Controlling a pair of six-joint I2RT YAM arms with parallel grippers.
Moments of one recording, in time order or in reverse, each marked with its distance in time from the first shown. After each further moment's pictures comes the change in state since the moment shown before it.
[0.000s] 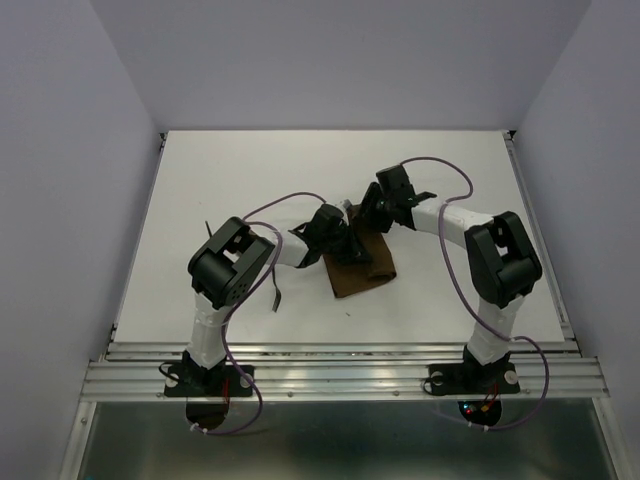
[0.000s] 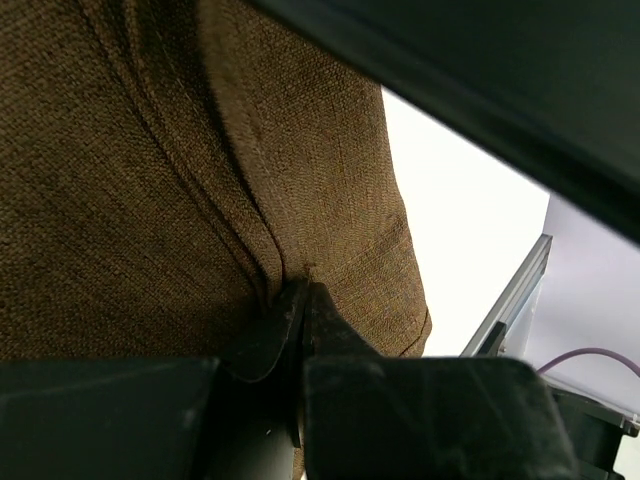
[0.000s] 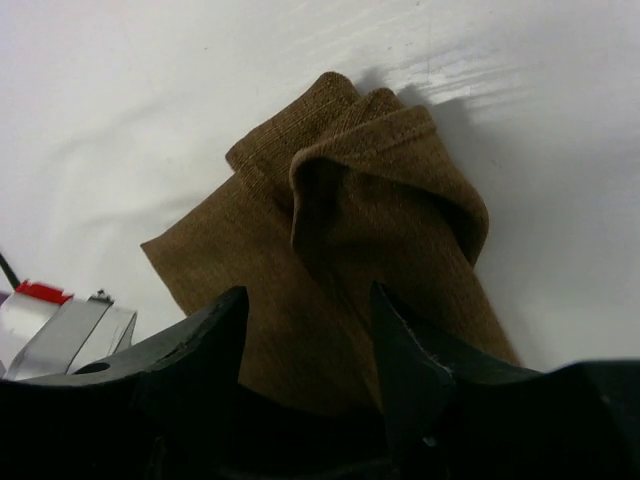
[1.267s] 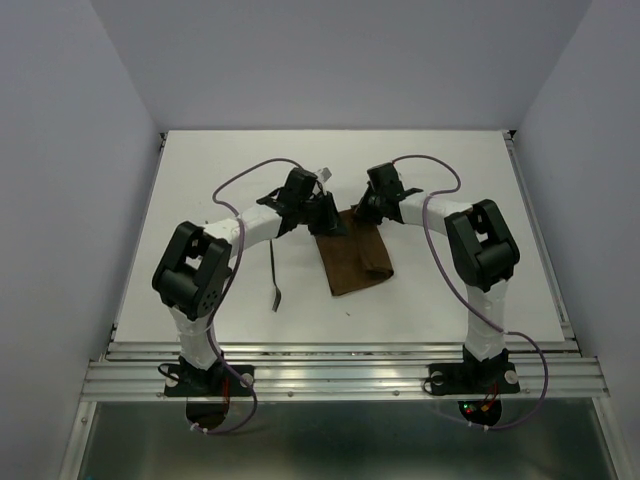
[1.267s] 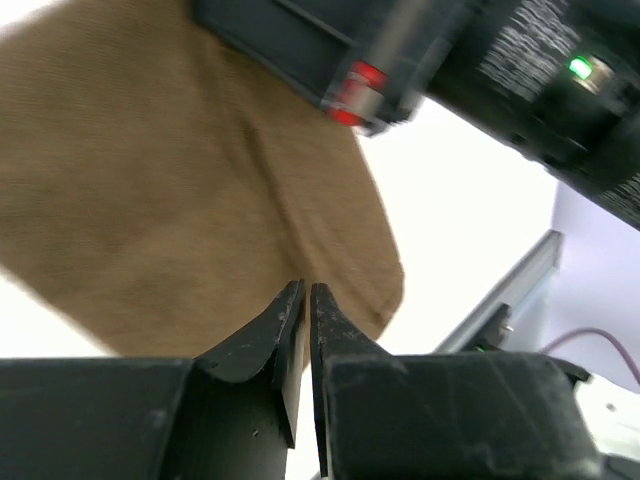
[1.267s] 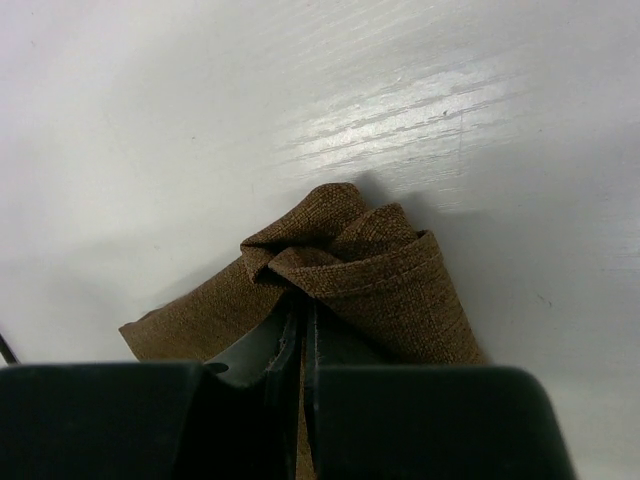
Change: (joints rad) left arm 0.181 -0.190 0.176 -0.494 0.051 0.235; right arm 0.000 0.159 0.117 0.047 0.031 0.012
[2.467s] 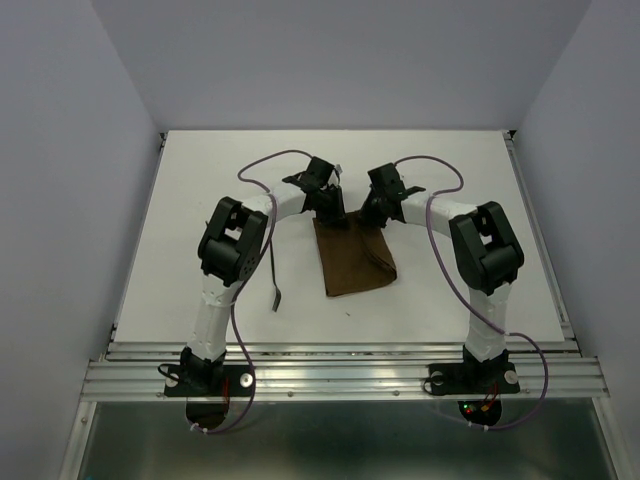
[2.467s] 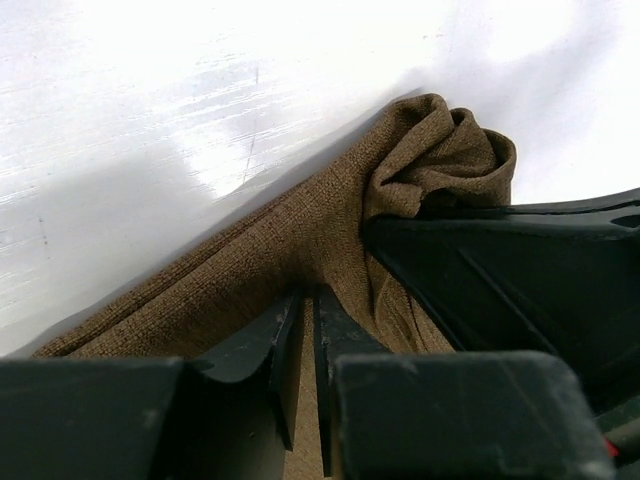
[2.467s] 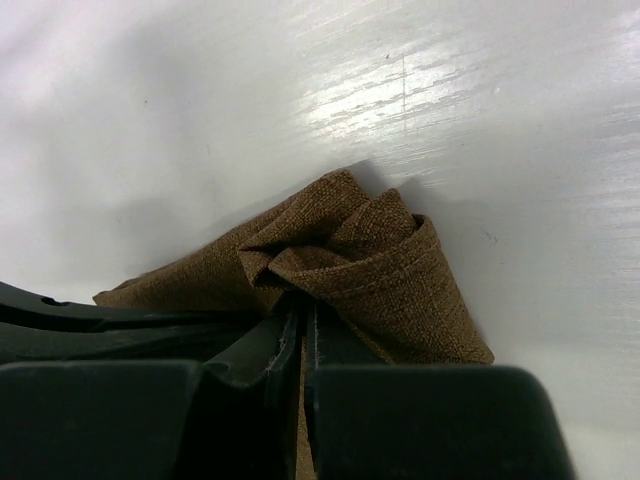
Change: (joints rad) left arm 0.001 0.394 0.412 -0.191 -0.073 0.102; right arm 0.000 -0.042 -0.006 -0.104 0.021 -0.006
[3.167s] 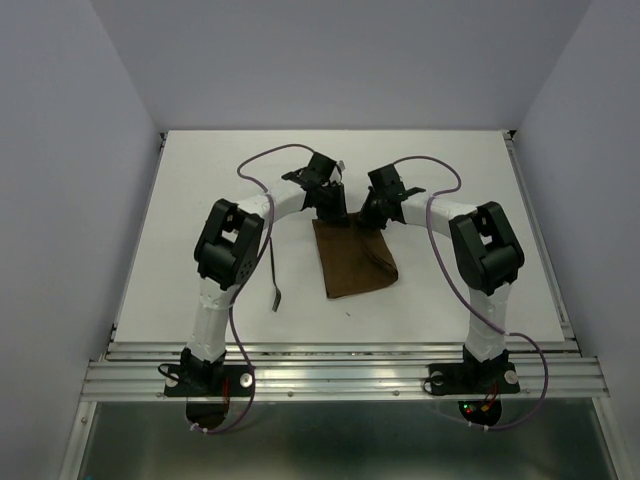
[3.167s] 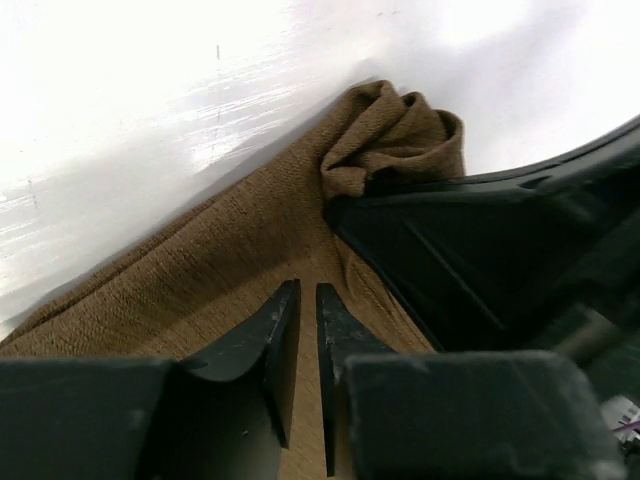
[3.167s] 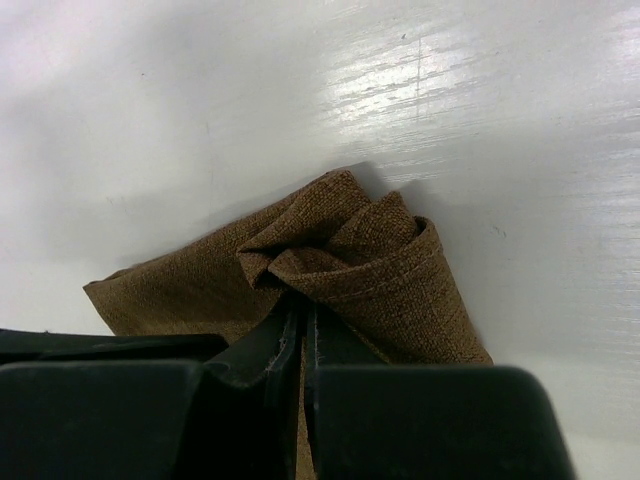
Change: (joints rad) left arm -0.015 -0.043 0.015 -0.063 -0.017 0.042; right arm 0.000 0.000 -0.008 -0.002 -0.028 -0.047
